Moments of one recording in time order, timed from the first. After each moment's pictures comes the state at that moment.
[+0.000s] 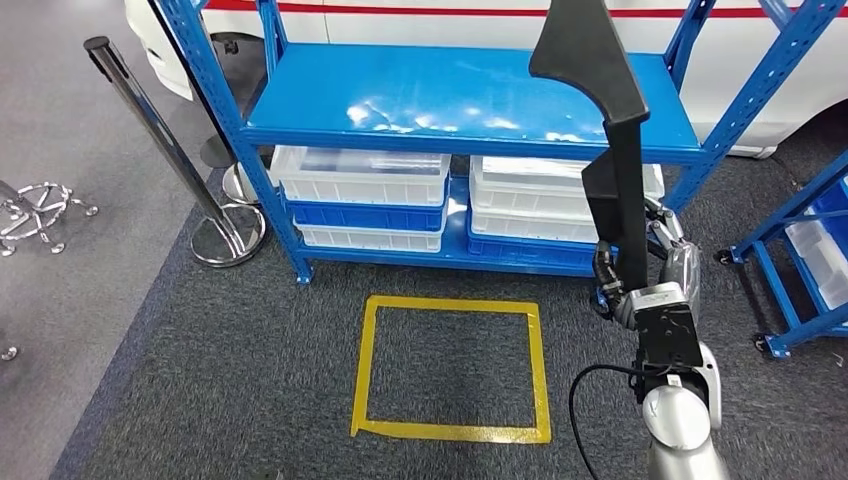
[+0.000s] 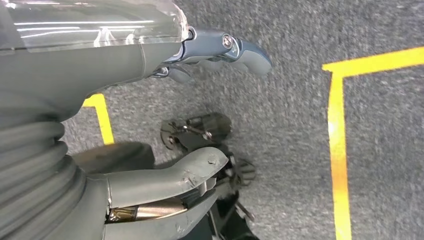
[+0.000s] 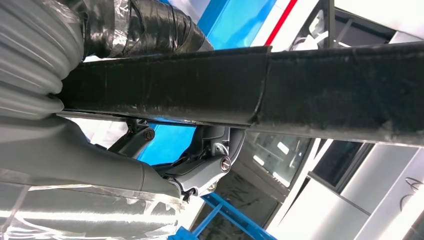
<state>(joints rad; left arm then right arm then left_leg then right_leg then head) -0.12 -0.20 0.94 -0.22 -1.04 -0.02 -0.45 -0.12 -0.04 -0.02 -1.84 0.35 -0.25 -0.22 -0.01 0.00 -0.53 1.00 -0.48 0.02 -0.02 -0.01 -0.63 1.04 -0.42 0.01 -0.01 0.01</state>
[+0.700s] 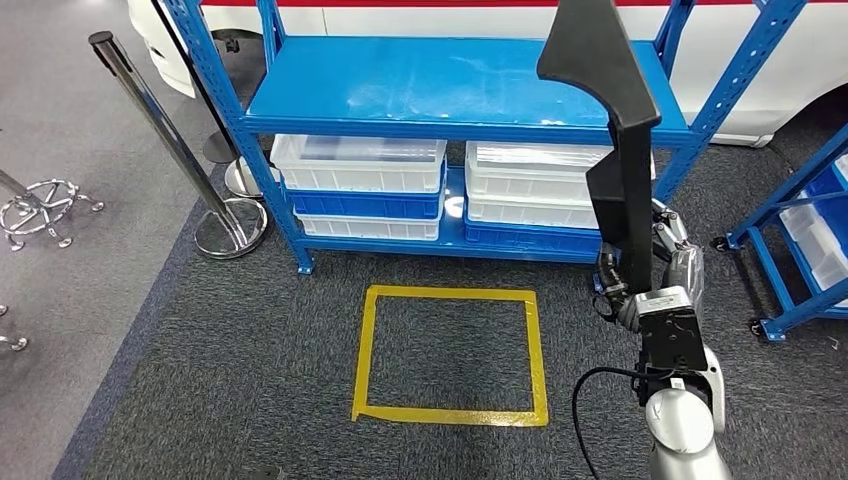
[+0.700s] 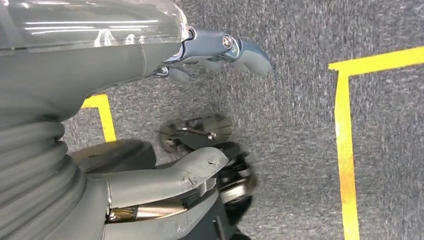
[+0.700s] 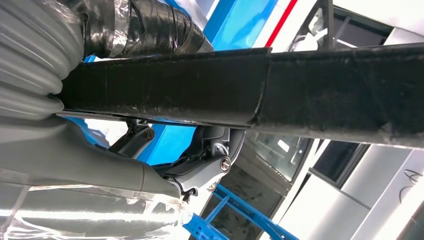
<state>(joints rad) -0.12 -0.20 0.94 -0.22 -1.04 0.01 -0.48 -0.11 -0.03 -0.03 -1.85 0.34 -0.25 -0.22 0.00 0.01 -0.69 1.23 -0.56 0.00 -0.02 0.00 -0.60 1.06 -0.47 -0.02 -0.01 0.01</state>
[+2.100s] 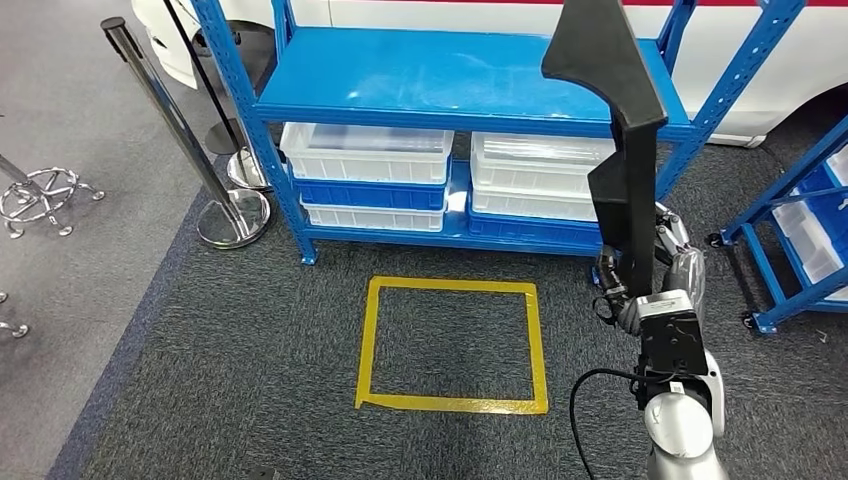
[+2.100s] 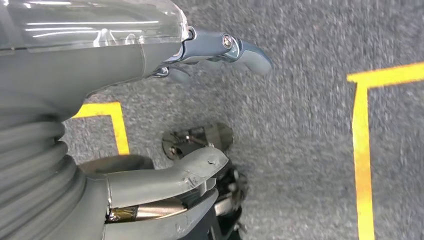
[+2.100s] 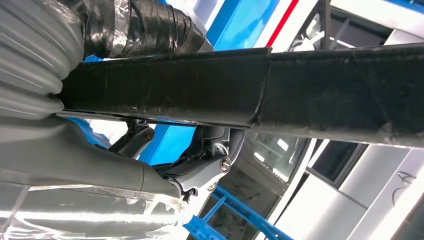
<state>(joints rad) -0.12 -0.20 0.94 -0.22 -1.05 0.01 -0.48 -0.09 -0.03 -0.04 -1.87 0.35 -0.25 -0.22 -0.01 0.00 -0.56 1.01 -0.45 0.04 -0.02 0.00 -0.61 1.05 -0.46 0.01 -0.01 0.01</state>
